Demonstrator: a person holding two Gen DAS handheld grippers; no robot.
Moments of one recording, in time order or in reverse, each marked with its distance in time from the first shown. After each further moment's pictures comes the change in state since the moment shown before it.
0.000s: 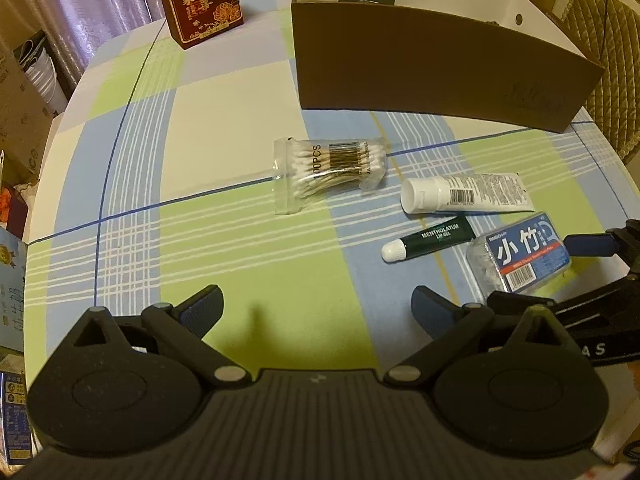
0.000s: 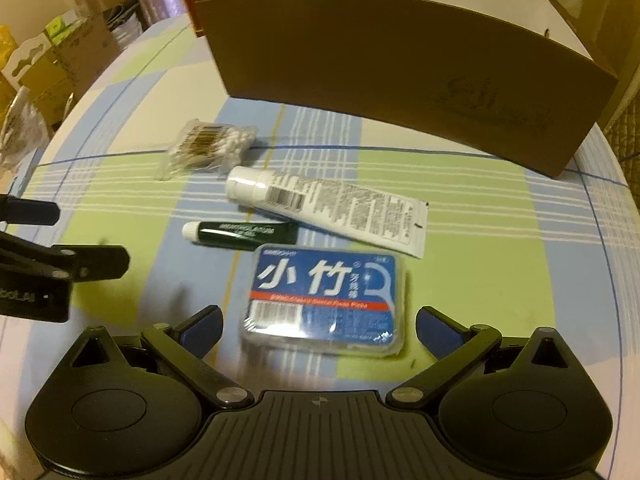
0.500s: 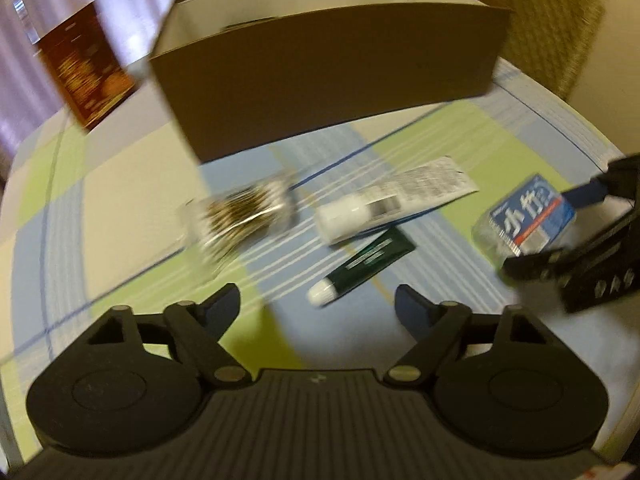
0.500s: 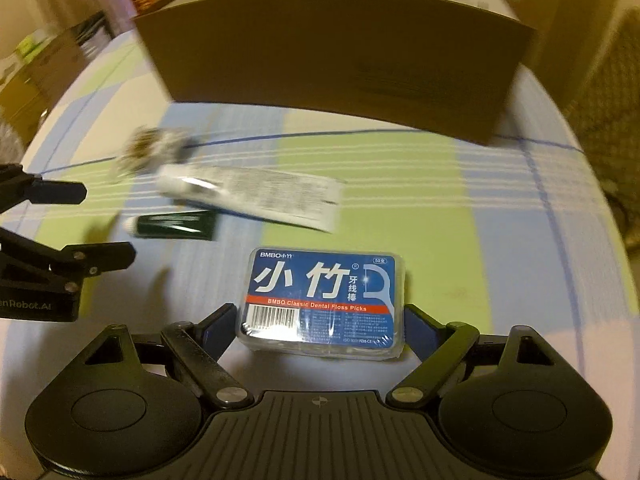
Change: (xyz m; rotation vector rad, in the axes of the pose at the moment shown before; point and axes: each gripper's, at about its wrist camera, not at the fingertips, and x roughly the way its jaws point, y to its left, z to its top) left arm 0.025 -0.046 0.012 0.326 -0.092 -0.112; right arm -0.017 -0.054 -0.018 0.083 0.008 -0.049
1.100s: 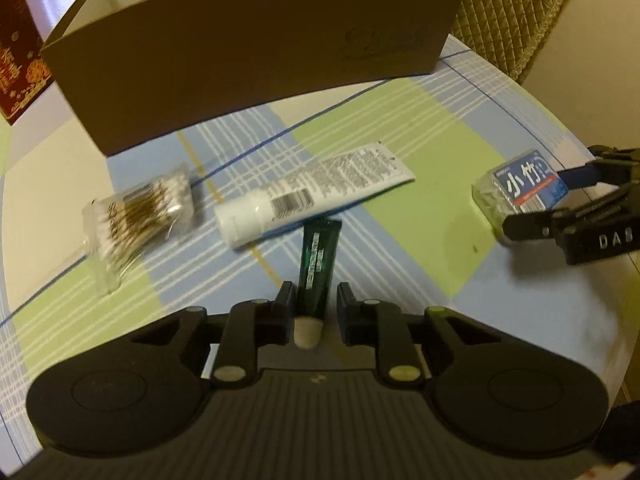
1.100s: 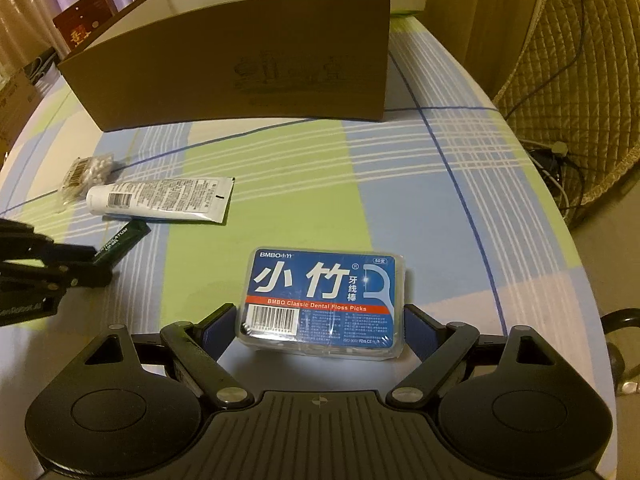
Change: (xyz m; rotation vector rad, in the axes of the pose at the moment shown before) left arm 0.026 -0.030 0.016 0.008 0.083 -0.172; right arm -0.019 -0.053 -0.012 0.113 -0.022 -0.064
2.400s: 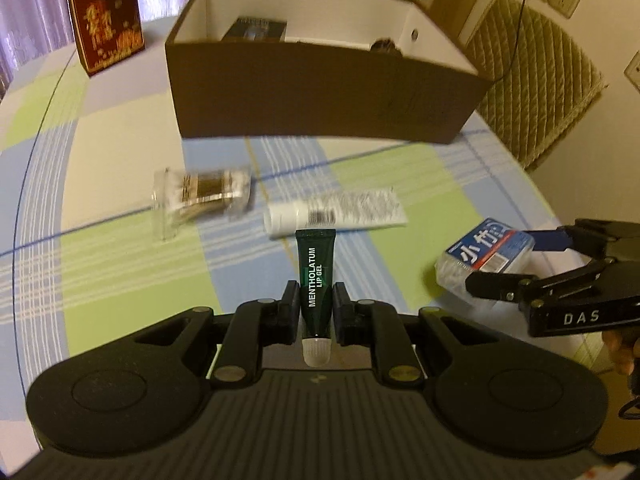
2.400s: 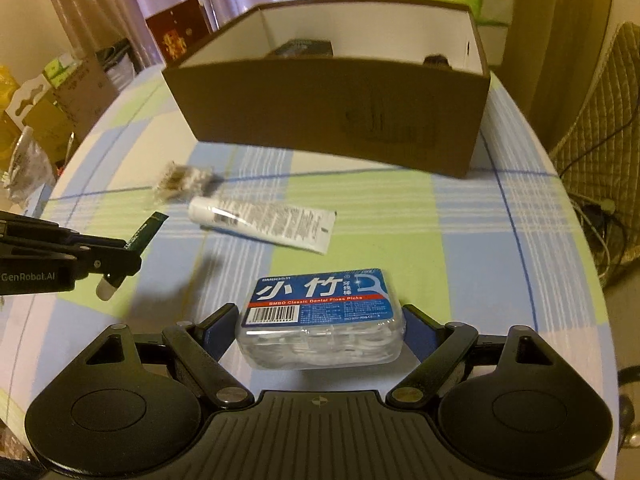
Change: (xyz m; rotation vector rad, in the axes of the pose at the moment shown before) left arm -0.082 0.011 -0.015 -0.269 -0.102 0.012; right arm -0.043 0.043 0.007 -0.145 -0.063 0.158
